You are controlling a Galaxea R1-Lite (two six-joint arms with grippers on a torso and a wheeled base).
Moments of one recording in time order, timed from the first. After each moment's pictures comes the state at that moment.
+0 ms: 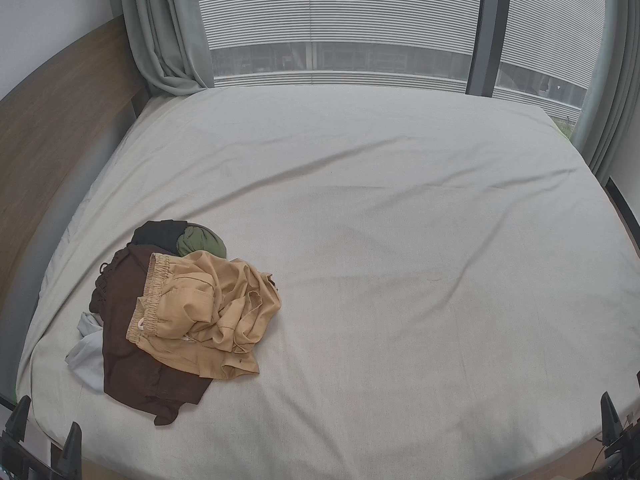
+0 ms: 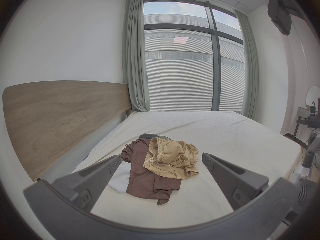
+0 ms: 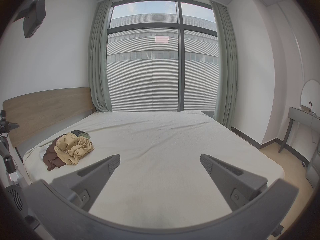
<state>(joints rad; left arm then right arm) 0.00 0.02 -0.02 0.00 0.00 0.01 -0.01 0.02 -0.02 0.00 -0.03 0.00</state>
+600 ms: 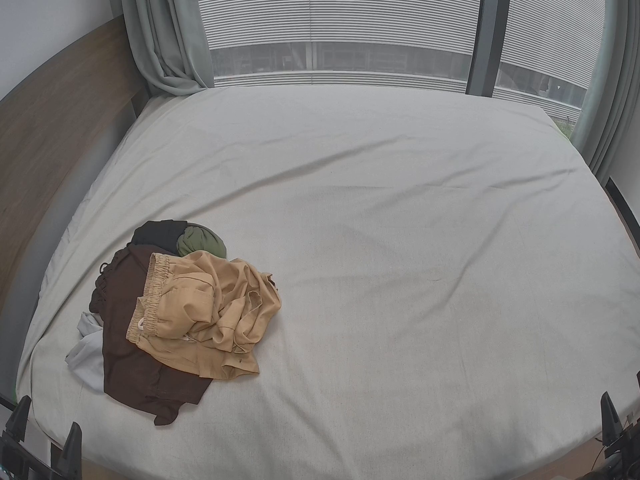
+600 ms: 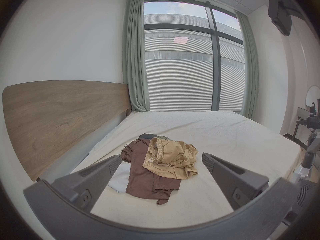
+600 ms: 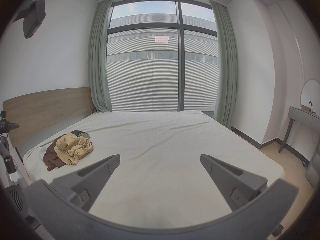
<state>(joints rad) 0.00 0.02 -0.02 0.00 0.00 0.01 -0.01 0.02 -0.02 0.00 -0.03 0.00</state>
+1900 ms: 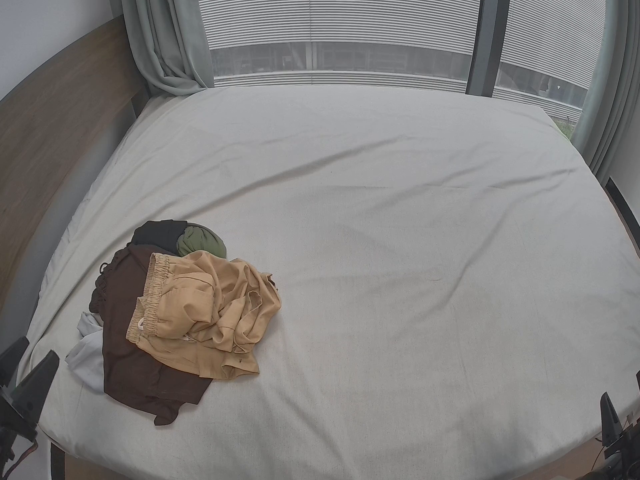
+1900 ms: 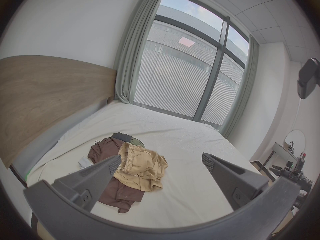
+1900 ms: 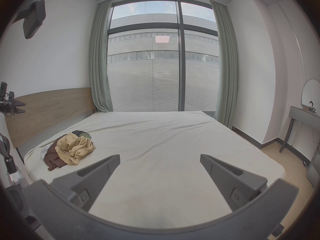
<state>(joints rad) -0.16 0.45 -0.27 -0.14 -0.05 -0.26 -0.01 0.02 -0.02 0.00 -0.03 0.00</state>
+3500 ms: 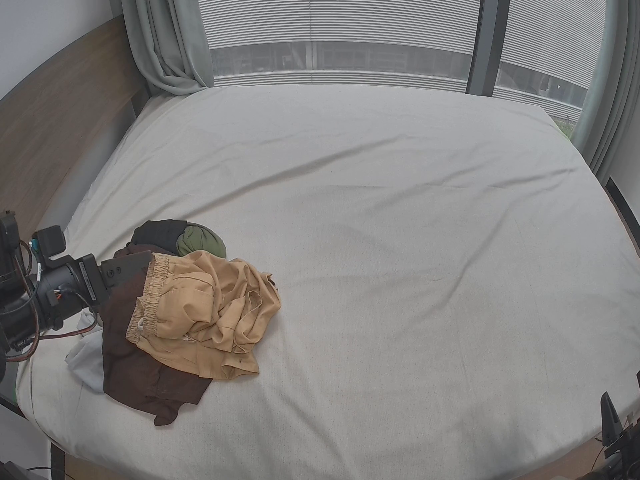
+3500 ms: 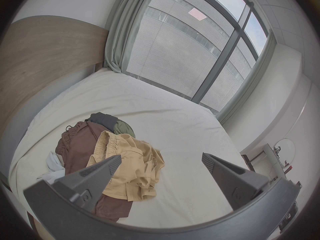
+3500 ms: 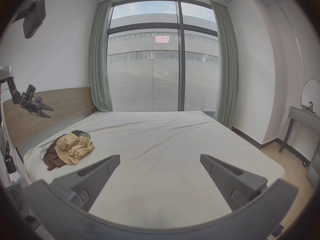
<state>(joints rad) -0.01 1.35 -0.52 -0.52 -0.34 -0.30 -0.01 0.02 -0.02 0.00 -0.03 0.00</state>
